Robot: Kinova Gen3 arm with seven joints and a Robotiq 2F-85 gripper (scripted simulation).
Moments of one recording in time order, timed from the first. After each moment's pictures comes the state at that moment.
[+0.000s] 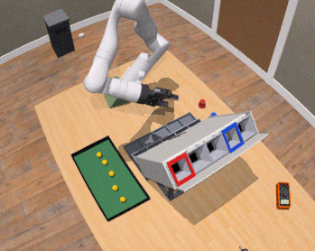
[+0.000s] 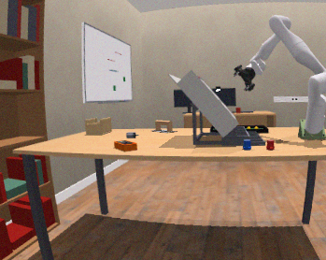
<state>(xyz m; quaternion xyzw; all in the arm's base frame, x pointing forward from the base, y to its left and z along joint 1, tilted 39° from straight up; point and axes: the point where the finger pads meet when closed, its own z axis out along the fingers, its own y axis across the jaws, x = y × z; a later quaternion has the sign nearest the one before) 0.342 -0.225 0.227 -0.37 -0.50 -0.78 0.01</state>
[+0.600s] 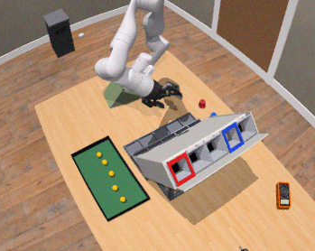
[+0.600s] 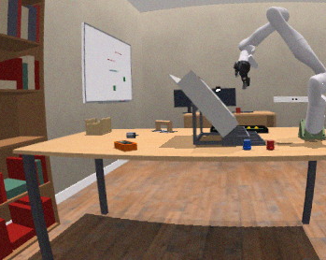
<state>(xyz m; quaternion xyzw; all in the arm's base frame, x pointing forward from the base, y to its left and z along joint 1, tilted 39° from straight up) 0.341 -0.225 0.227 -0.29 -0.70 -0.66 -0.03</state>
